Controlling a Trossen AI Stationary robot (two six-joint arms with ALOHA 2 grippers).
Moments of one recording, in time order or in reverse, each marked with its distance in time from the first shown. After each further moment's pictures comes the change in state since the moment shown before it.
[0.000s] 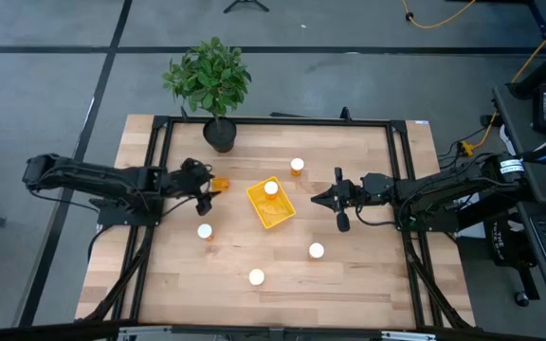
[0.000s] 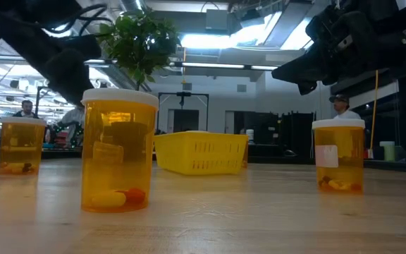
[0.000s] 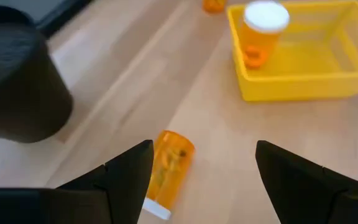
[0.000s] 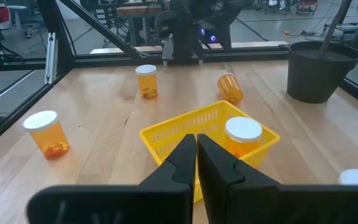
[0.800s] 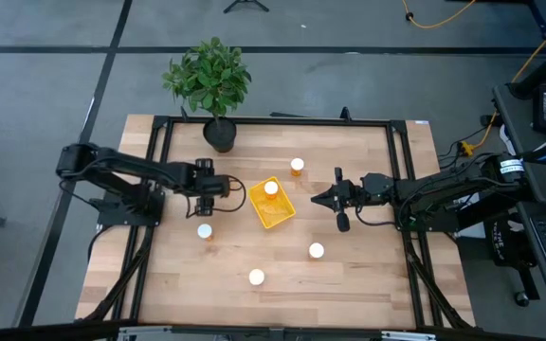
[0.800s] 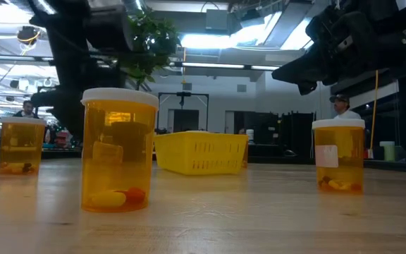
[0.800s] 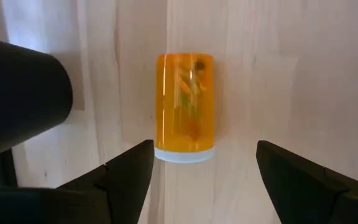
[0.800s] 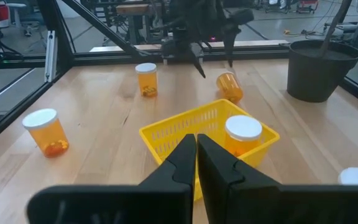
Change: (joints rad) left arm 0.048 0.529 0.334 -0.442 -0.007 0.350; right arm 0.000 0.000 0.000 -0.006 0.000 -0.003
